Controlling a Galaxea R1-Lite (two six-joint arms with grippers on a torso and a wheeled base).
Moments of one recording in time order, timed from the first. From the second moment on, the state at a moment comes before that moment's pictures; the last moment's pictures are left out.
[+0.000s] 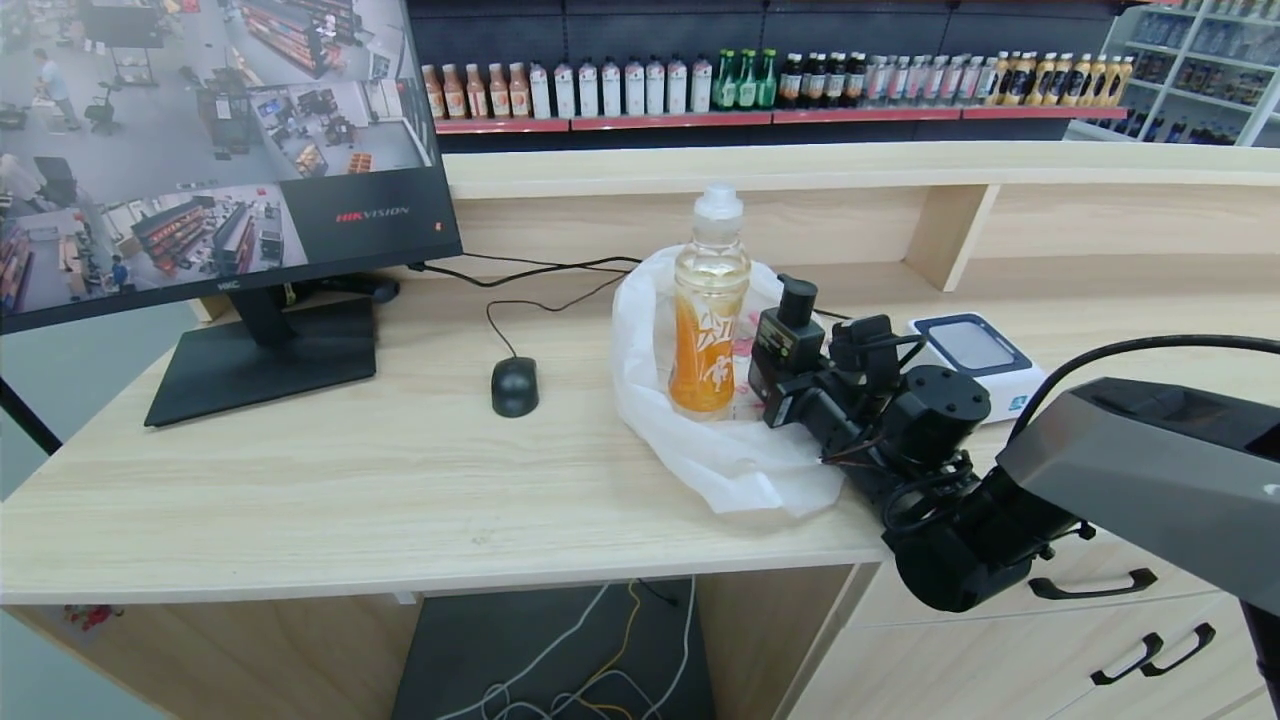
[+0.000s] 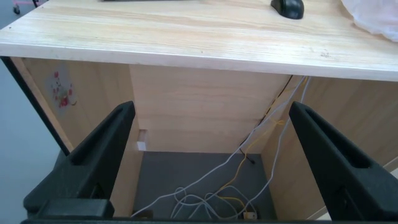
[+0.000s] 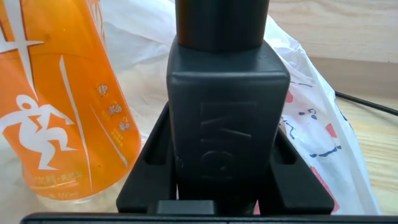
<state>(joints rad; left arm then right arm) 0.00 0.00 0.00 0.00 0.01 -0.02 0.40 2.29 -0.97 -1.57 -0.02 -0.05</state>
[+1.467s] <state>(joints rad) 0.00 0.00 0.00 0.00 0.01 -0.02 0.41 1.81 -0.58 -1.57 -0.02 -0.06</state>
